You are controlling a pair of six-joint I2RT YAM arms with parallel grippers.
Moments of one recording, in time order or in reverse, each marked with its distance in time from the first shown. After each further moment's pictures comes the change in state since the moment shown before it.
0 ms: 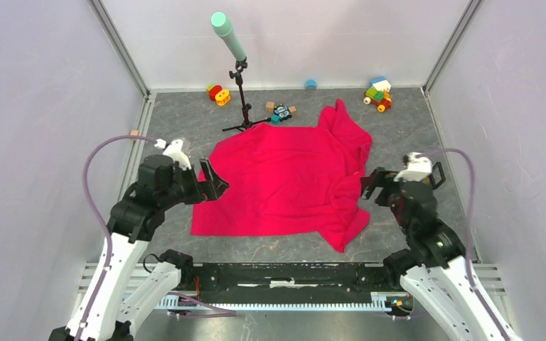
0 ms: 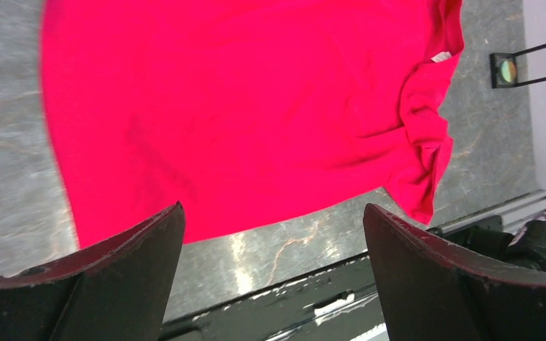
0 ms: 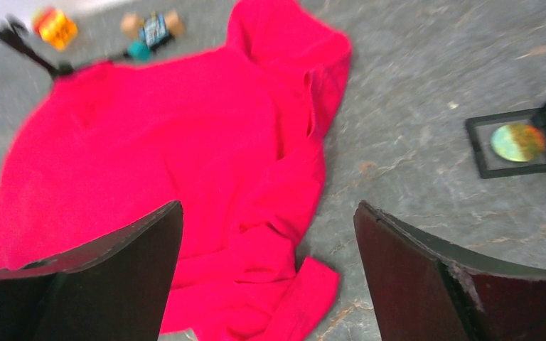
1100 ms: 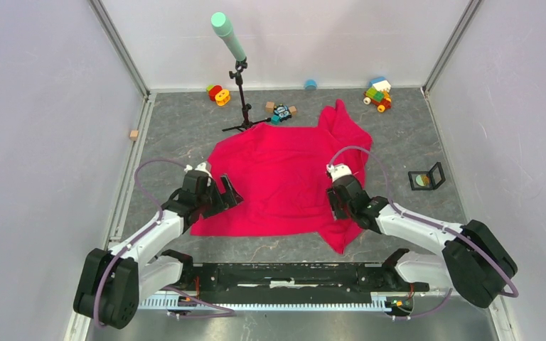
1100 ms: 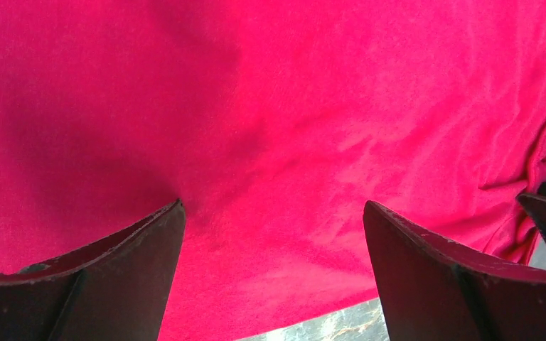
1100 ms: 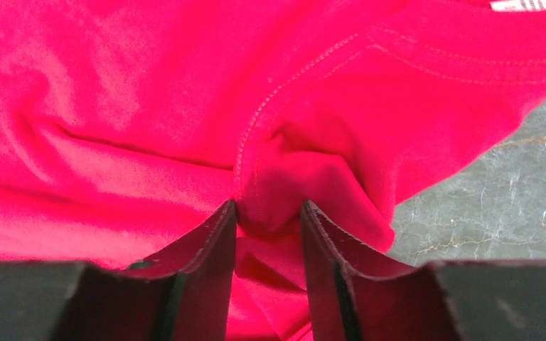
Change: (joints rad) left arm 0.000 0.341 -0.595 0.732 -0.015 -0.222; right arm 0.243 0.792 -0.157 0.340 -0.100 -0.180
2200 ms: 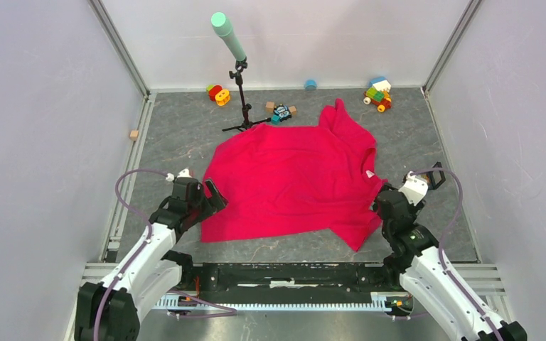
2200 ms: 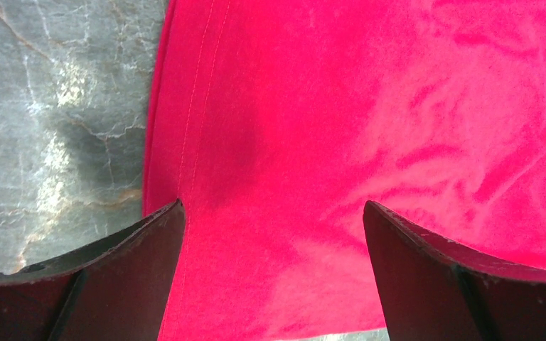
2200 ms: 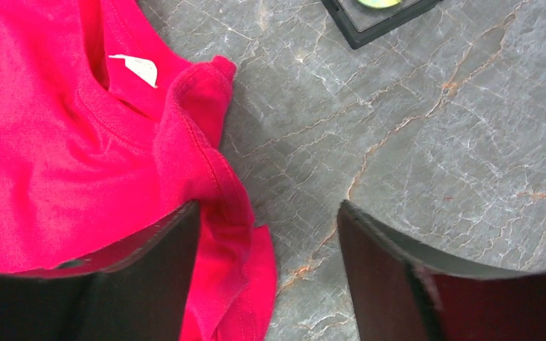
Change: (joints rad) left arm 0.078 -0.197 -0.043 -0.189 -0.160 -0.034; right arm -0.290 -0.661 -0.211 -0.233 0.443 0.372
